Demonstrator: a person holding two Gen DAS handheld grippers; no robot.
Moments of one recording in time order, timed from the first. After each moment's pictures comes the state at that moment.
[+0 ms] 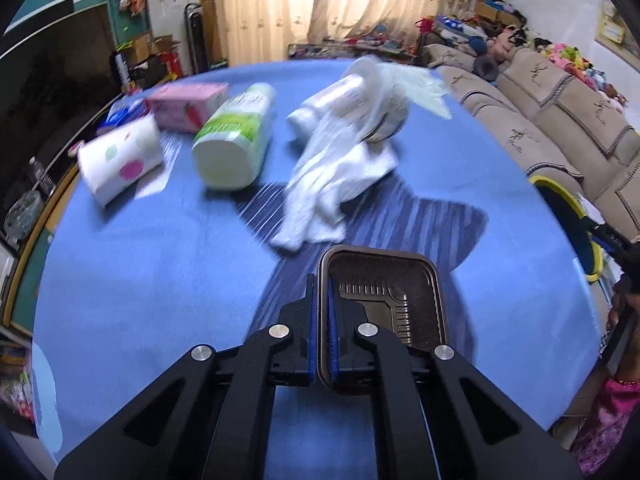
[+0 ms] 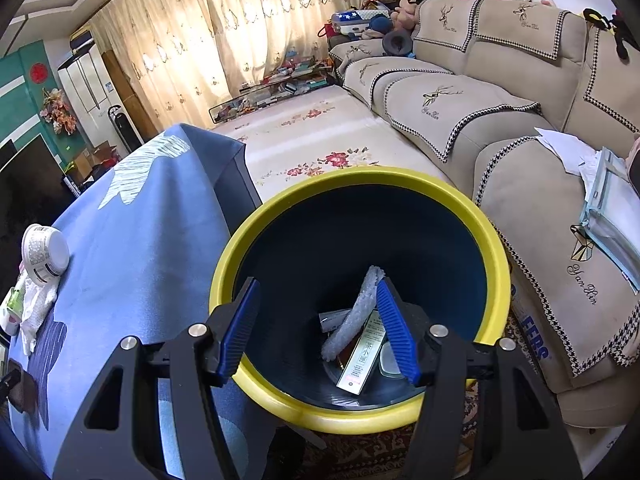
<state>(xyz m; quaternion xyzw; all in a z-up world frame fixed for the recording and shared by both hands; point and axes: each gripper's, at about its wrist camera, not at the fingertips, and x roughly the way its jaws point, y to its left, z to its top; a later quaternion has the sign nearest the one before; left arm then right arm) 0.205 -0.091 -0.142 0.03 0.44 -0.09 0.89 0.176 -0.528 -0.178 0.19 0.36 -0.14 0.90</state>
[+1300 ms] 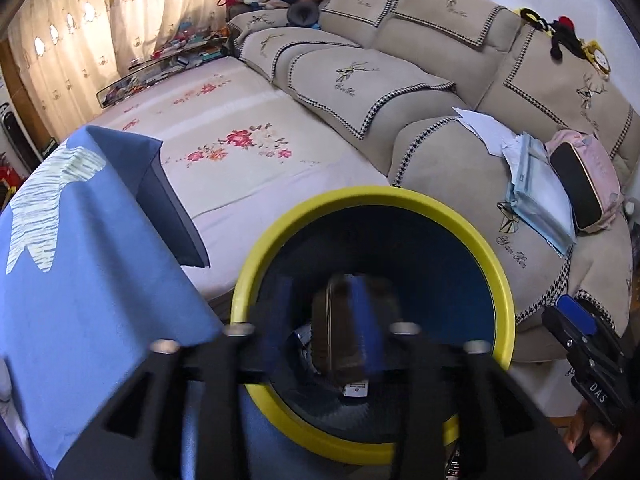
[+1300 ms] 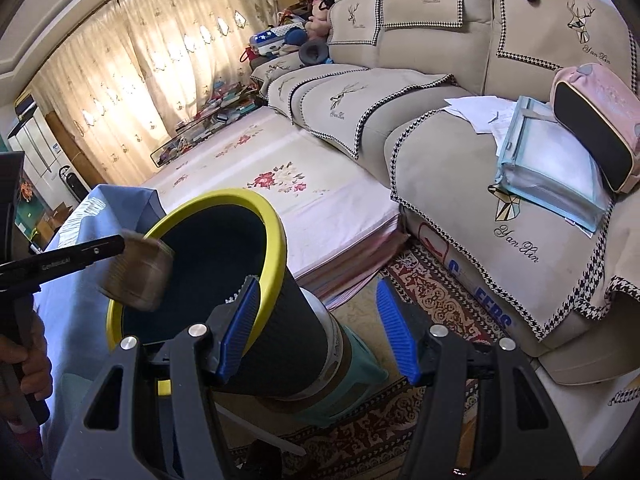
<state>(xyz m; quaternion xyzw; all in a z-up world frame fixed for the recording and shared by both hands) 0.299 -0.507 -0.169 0.16 0.44 -0.34 0.81 0.082 -0.637 -0.197 0.26 0.33 -0.24 0.88</state>
